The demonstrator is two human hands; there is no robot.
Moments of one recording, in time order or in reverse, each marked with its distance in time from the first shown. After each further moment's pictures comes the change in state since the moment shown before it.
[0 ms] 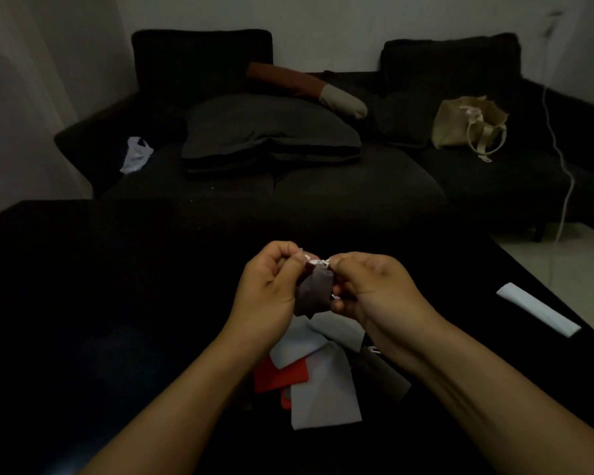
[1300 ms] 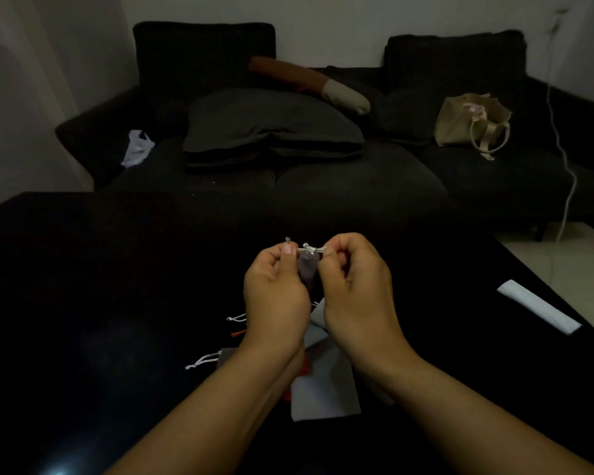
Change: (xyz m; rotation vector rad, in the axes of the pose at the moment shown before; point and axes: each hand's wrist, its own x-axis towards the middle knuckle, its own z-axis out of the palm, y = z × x) left_hand -0.009 -0.008 0.028 -0.170 0.377 -0.129; right_hand 0.001 0.025 0.020 -0.427 0.252 -0.501
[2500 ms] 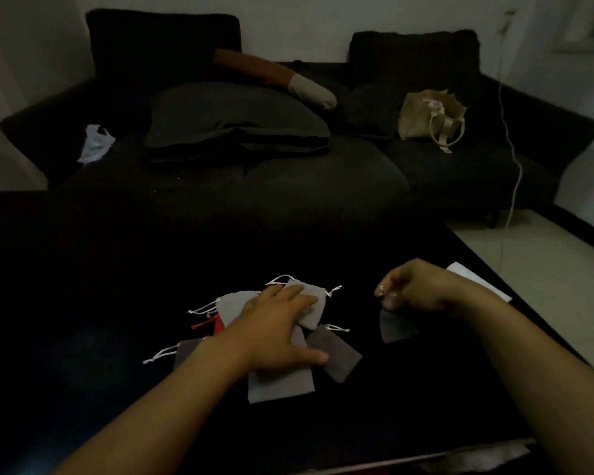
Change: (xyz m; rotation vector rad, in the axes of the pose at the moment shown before) left_hand 0.027 -0.067 -0.019 1.523 -0.925 0.404; right_hand 0.051 0.073 -0.149 -0.451 -0.595 0.669
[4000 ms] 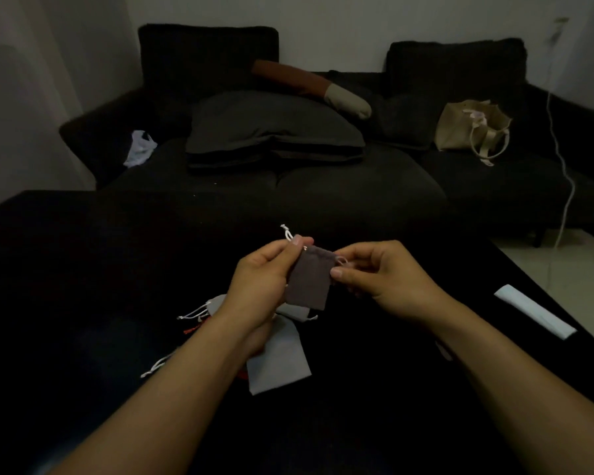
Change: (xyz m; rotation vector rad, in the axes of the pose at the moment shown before) left_hand -0.024 -0.004 -0.073 -1.580 0.543 -0.321; right_hand -0.003 -0.089 0.066 0.338 0.032 -0.594
